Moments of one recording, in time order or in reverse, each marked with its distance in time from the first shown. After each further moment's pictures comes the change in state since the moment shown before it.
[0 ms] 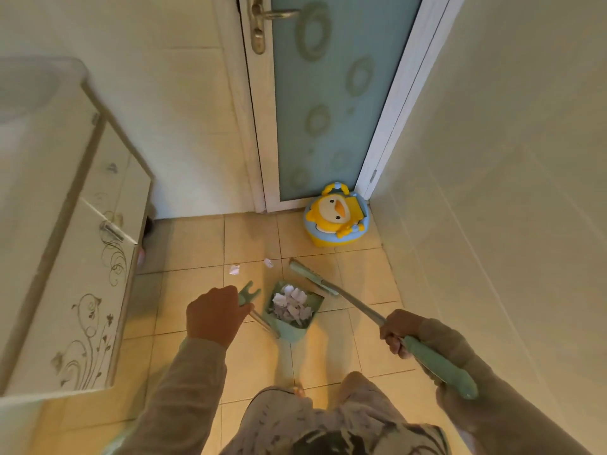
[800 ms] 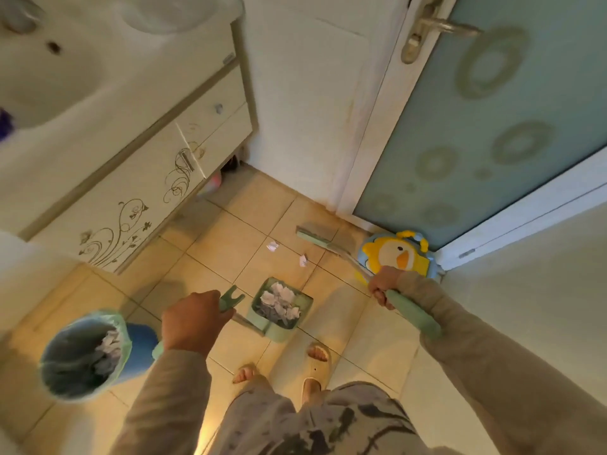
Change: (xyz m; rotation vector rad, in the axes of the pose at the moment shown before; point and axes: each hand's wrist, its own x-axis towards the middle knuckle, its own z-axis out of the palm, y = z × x) left_hand 0.036 0.091 0.002 -0.147 -0.156 -0.740; right_hand 0.093 -0.260 -0.121 -0.650 -0.081 -0.310
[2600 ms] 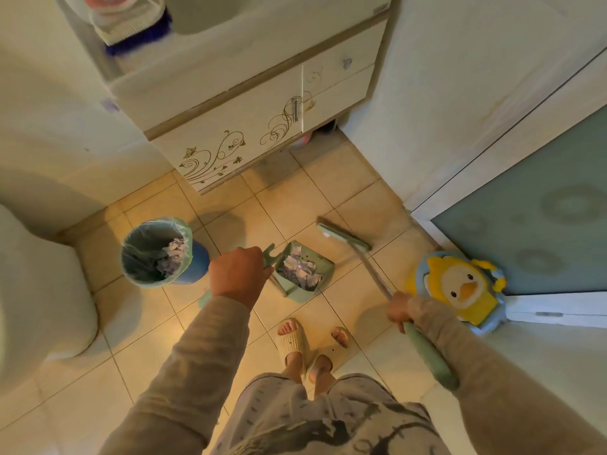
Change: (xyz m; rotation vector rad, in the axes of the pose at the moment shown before) left_hand -0.002 -0.042 0.020 -0.082 0.018 -0.278; right_hand 0.017 -0.054 0.095 -1.011 -0.170 -0.068
